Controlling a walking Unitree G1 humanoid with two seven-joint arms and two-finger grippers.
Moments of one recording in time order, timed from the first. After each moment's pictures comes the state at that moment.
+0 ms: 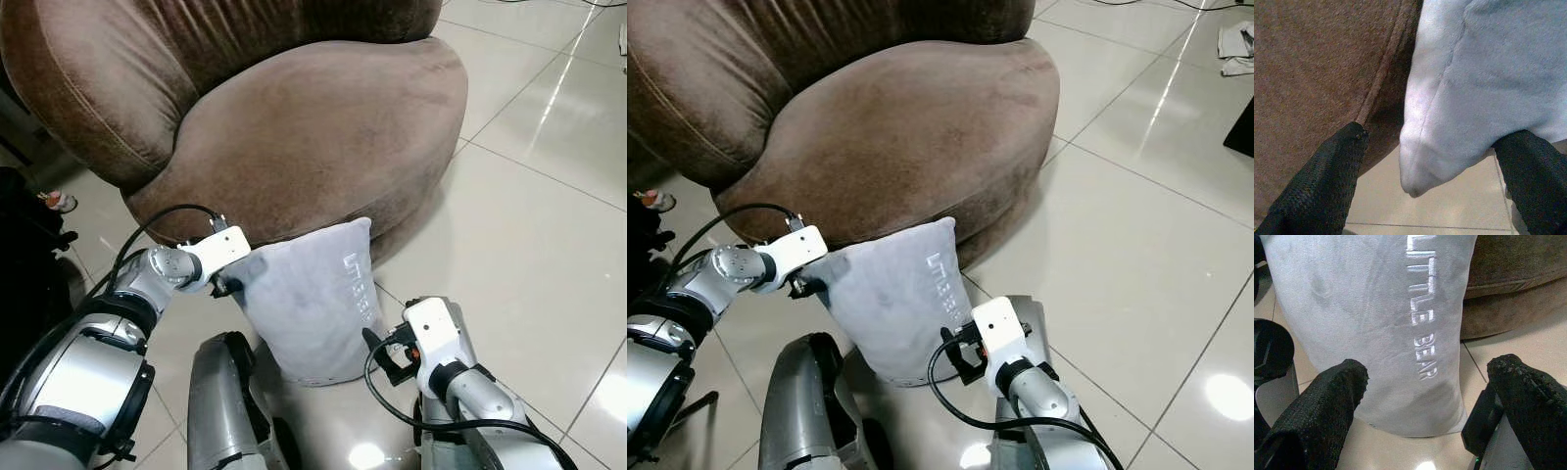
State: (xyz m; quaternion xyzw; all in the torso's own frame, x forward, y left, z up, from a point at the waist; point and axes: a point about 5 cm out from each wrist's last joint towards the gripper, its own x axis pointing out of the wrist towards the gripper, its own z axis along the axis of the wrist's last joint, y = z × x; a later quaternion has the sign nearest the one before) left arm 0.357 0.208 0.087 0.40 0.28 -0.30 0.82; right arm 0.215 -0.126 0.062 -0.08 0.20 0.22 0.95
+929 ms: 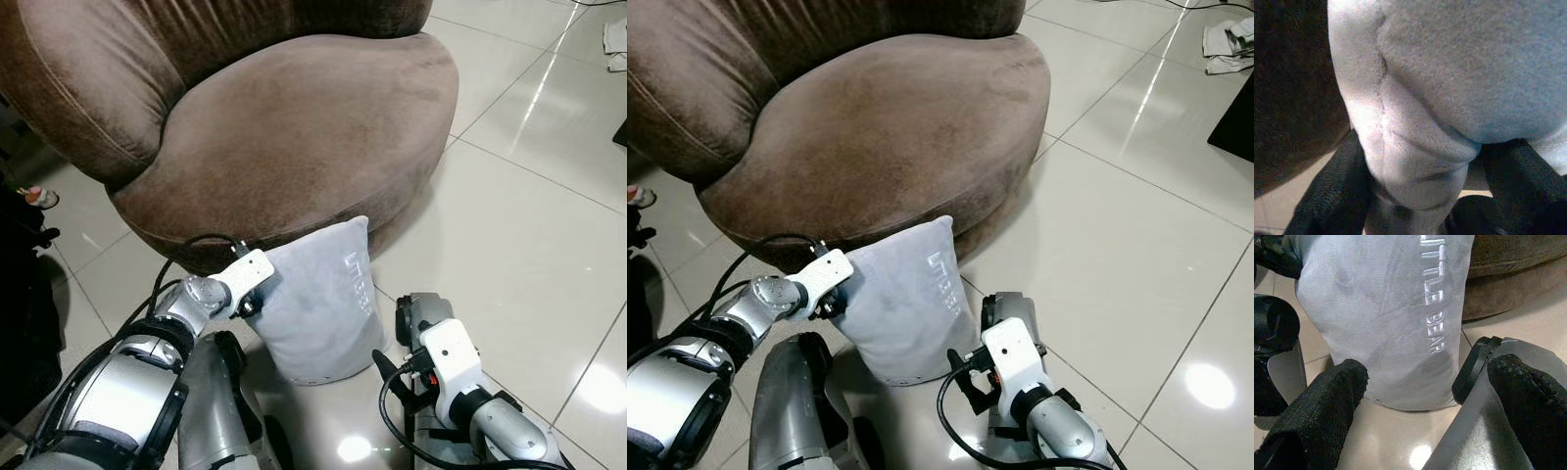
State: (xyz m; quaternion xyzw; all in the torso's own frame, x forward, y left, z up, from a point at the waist) left arm 0.339 0.173 0.044 0.32 0.33 -0.28 0.84; right arm 0.181 -0.140 0.074 -0.09 0.21 0.22 0.95
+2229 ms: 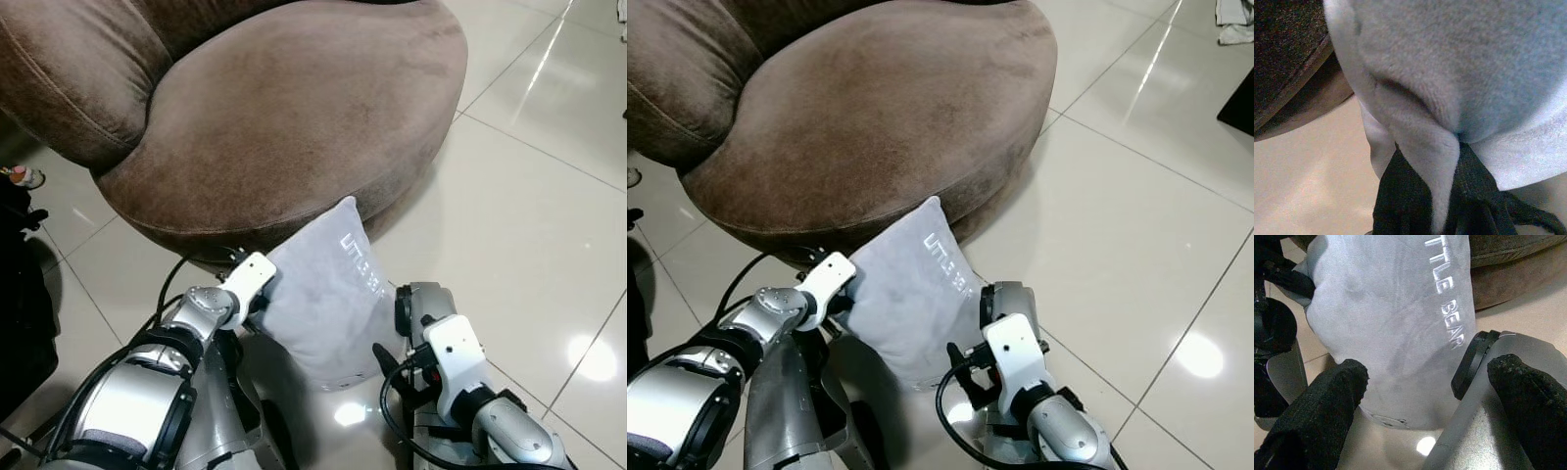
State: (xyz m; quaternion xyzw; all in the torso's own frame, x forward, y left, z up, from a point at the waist) left arm 0.331 0.161 0.033 0.22 0.34 -0.27 0.87; right arm 0.179 -0.136 0.085 -0.09 0.20 0.21 0.95
